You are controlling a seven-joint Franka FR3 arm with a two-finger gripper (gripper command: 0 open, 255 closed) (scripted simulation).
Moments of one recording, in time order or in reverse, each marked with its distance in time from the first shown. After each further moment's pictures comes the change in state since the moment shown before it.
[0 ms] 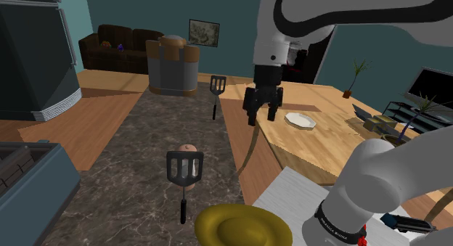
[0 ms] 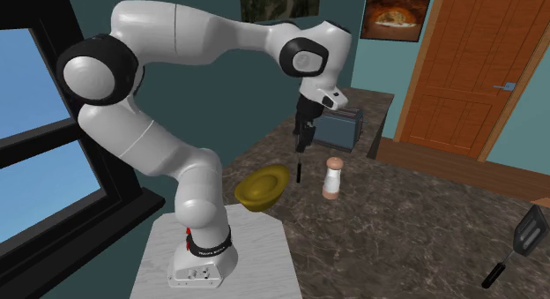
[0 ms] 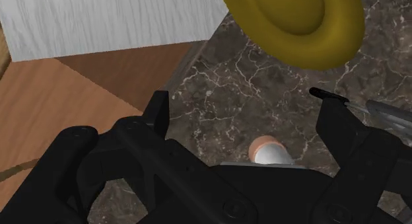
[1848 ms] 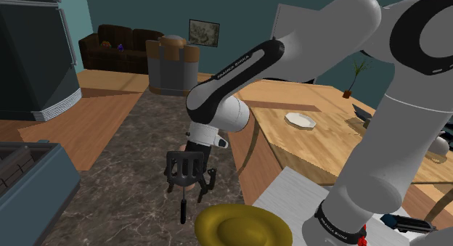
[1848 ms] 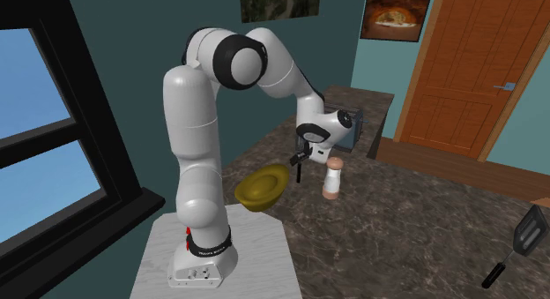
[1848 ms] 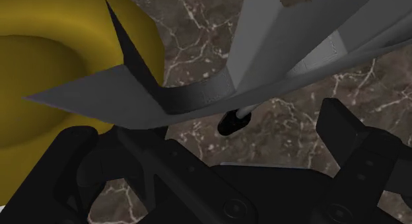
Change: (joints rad) arm 0.041 0.715 0.284 -0.018 0.612 0.724 0.687
